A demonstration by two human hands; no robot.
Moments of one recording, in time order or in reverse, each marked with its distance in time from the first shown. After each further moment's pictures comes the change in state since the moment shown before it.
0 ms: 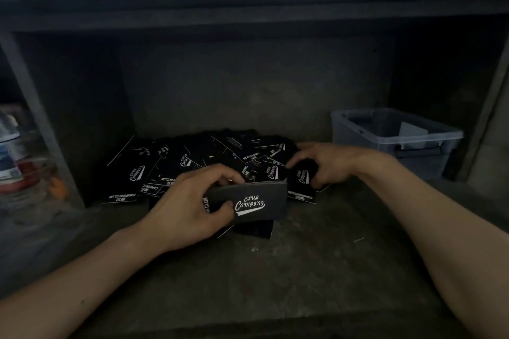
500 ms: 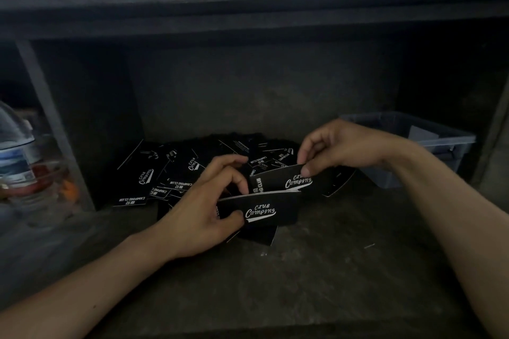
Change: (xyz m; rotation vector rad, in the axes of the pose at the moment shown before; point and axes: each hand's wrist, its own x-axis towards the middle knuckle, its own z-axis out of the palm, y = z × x) left_hand -0.001 -0.002 0.001 -0.014 -0.053 0.000; right_hand -0.025 -0.006 -0.030 0.649 0.038 -0.290
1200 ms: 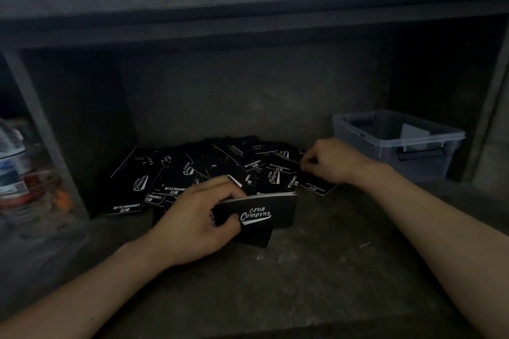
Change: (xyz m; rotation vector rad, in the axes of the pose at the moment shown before) left_hand 0.001 0.000 0.002 0.040 0.007 0.068; right_hand 0.022 0.037 0.021 -0.790 0.329 0.228
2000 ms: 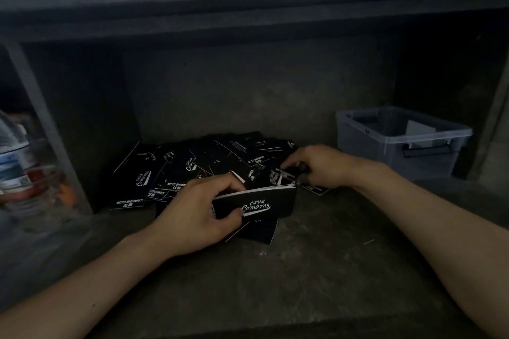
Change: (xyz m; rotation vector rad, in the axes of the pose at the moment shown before) left_hand 0.000 -0.006 -0.001 -0.028 0.008 -0.035; right_hand -0.001 -0.017 0.008 0.178 -0.216 -0.199
